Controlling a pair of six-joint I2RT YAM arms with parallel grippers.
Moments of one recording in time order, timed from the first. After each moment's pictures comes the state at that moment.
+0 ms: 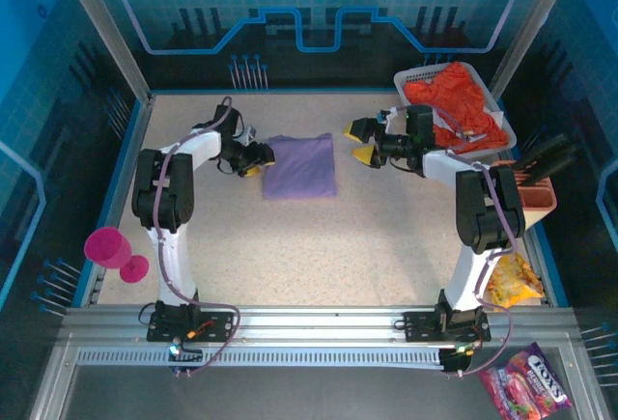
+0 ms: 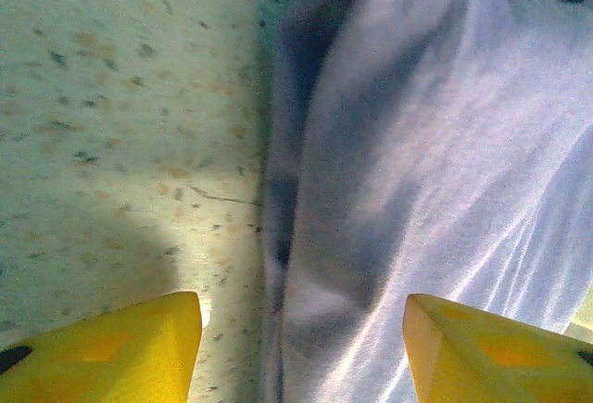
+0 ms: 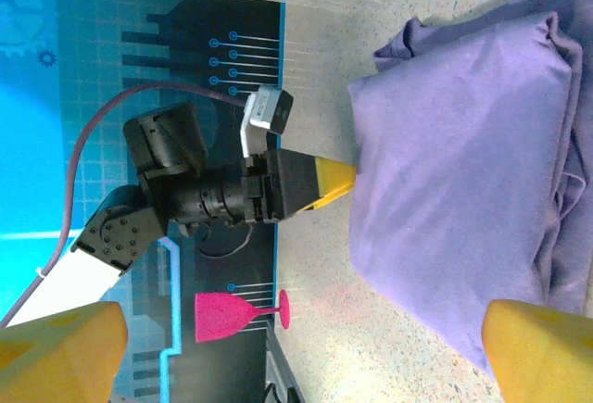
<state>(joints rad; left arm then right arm) -0.06 2.10 1.48 -0.60 0.53 -0.42 0.14 1.87 1.14 0.21 -1.00 0.96</state>
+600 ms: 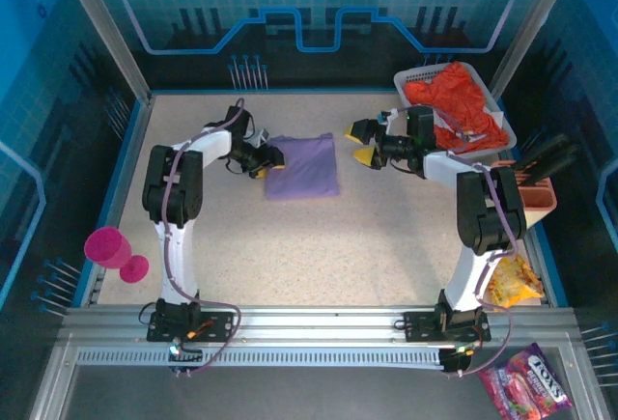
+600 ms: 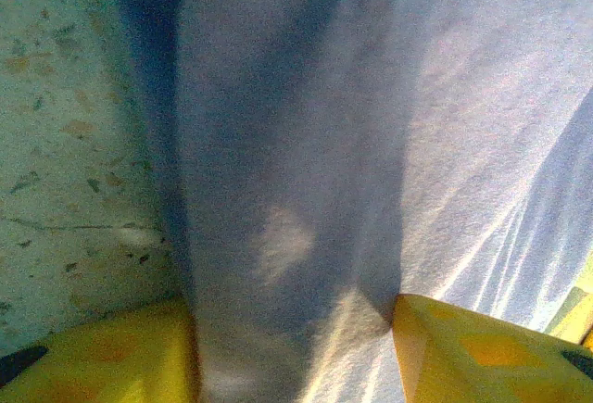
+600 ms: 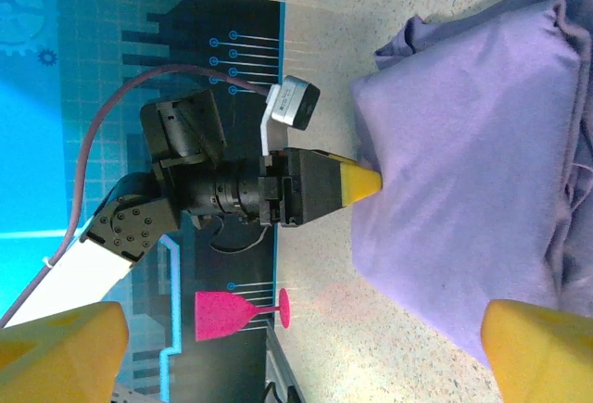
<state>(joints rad) -0.12 2.17 1.55 -0.63 0.60 -0.40 0.14 1.86 1.13 0.21 -1.00 0.96</state>
